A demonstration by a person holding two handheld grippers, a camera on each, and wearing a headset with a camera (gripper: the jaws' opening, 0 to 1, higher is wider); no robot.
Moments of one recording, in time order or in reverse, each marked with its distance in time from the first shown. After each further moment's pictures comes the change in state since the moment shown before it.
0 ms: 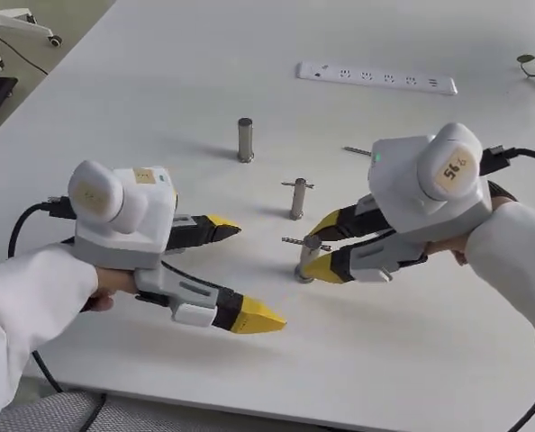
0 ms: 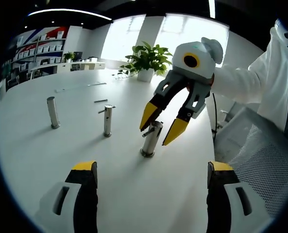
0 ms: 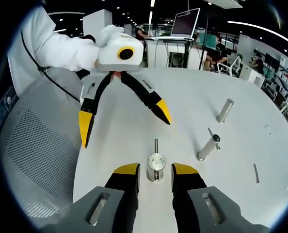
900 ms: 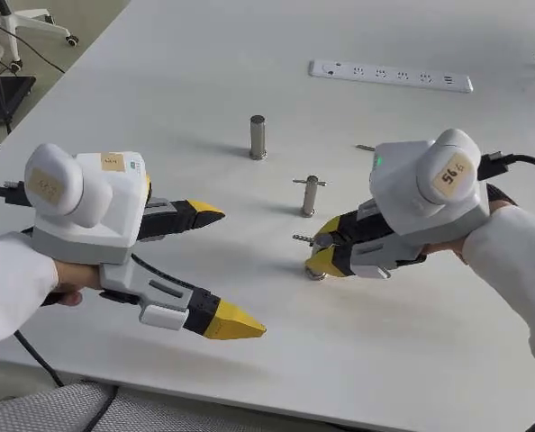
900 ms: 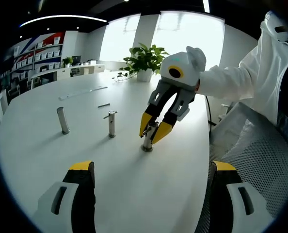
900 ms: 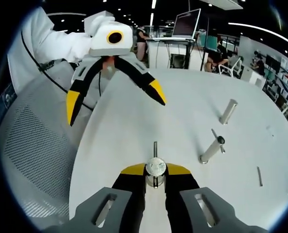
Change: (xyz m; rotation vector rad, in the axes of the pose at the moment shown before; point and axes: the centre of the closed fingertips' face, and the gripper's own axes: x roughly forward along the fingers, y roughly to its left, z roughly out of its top) left arm -0.030 -0.005 0.005 0.056 0.017 0.031; right arm 0.008 -0.004 -0.002 -0.020 -0.013 0.018
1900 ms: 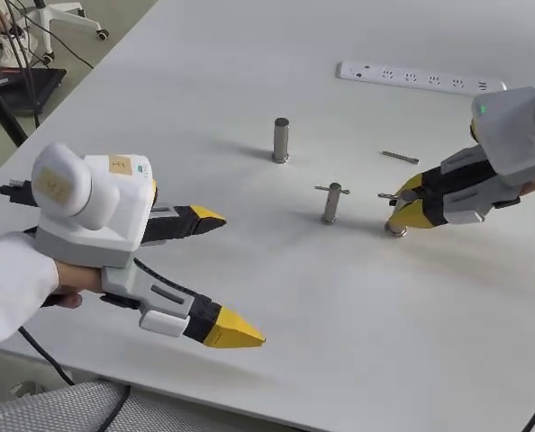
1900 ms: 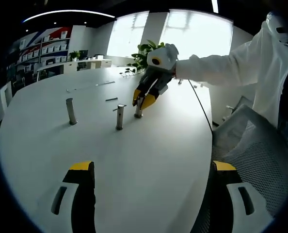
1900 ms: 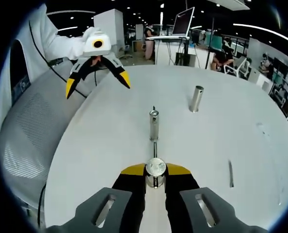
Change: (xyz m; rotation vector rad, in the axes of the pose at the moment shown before) left arm -0.013 0.007 -0.008 -0.062 0.020 0.043; right arm -0.034 -0.090 -0.033 -0.045 0.002 0.076
